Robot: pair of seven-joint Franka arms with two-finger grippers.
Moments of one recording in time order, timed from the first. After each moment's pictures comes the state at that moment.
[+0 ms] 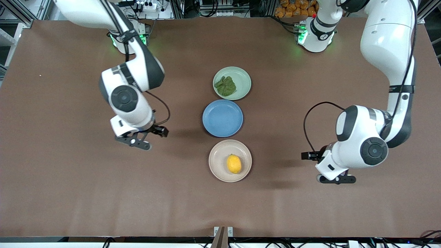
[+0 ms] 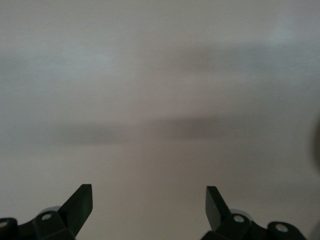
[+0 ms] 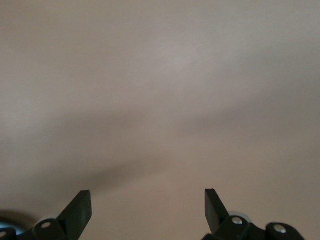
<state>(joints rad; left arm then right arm) -0.06 0.71 -0.17 -1.28 0.08 1.83 -0.20 0.30 0.42 0.08 -1.67 -0.13 1.98 0.70</state>
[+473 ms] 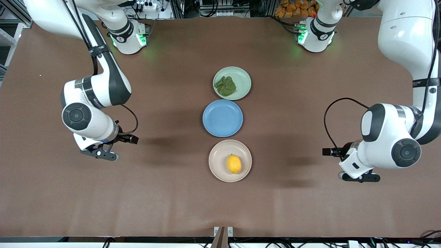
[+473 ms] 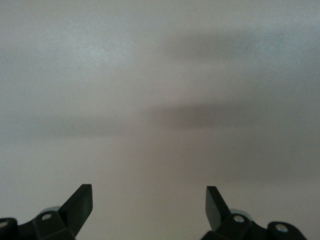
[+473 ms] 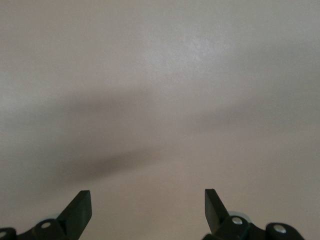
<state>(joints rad) 0.01 0.67 -0.17 -1.29 0.09 1.76 -0.12 0.14 0.41 0.09 -1.71 -0.13 1.98 0.49</state>
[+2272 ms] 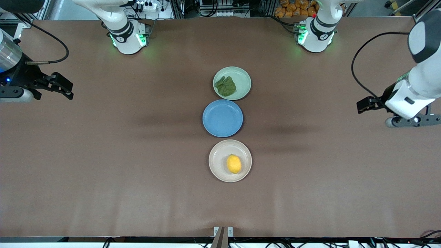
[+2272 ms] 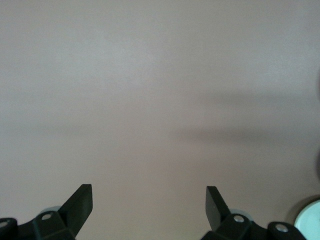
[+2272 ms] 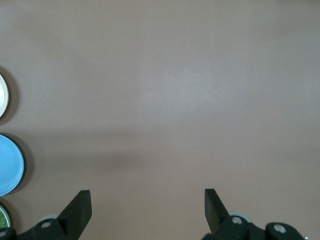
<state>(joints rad) -0.01 0.08 -0.07 -1.66 0.06 1.66 -0.12 0.01 0.01 0.09 -1.56 -0.05 1.61 0.09</state>
